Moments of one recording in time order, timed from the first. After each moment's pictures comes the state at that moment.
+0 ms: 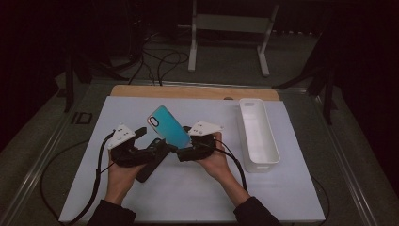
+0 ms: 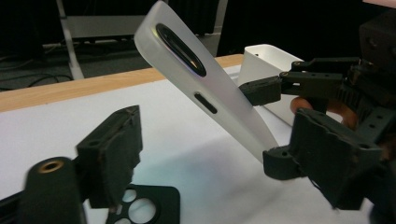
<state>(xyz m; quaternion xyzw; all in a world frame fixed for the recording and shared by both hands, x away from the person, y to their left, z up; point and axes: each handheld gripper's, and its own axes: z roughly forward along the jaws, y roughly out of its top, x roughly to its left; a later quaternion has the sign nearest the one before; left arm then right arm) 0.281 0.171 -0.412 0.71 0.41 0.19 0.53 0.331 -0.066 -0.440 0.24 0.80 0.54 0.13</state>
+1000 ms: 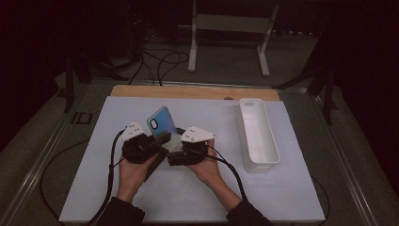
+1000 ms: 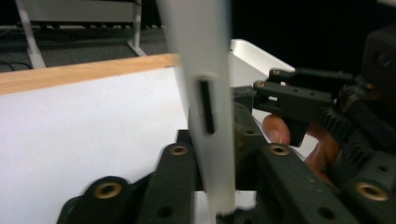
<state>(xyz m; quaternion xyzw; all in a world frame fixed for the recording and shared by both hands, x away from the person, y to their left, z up) 0.294 0.149 -0.419 0.73 0.40 0.14 0.54 0.314 -0.043 -0.441 0.24 0.78 0.56 0.16</state>
